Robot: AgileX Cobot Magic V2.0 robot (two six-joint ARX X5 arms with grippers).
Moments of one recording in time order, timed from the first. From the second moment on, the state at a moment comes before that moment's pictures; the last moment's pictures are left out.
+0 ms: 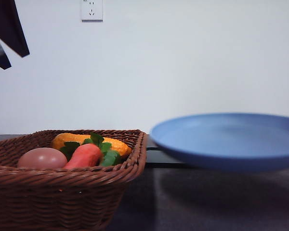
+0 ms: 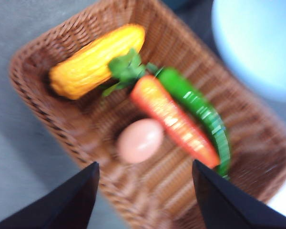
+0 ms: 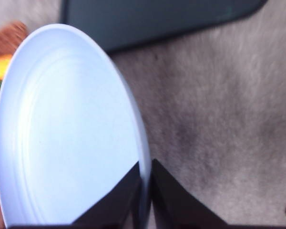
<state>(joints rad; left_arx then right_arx) -0.48 1.06 1.02 -0.93 0.17 0.22 0.07 0.88 0.45 -0.39 -0.52 0.43</state>
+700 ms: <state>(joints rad) -0.62 1.50 1.08 -0.89 -0.01 0.40 -0.03 0.63 0.49 -0.51 -0.55 0.43</state>
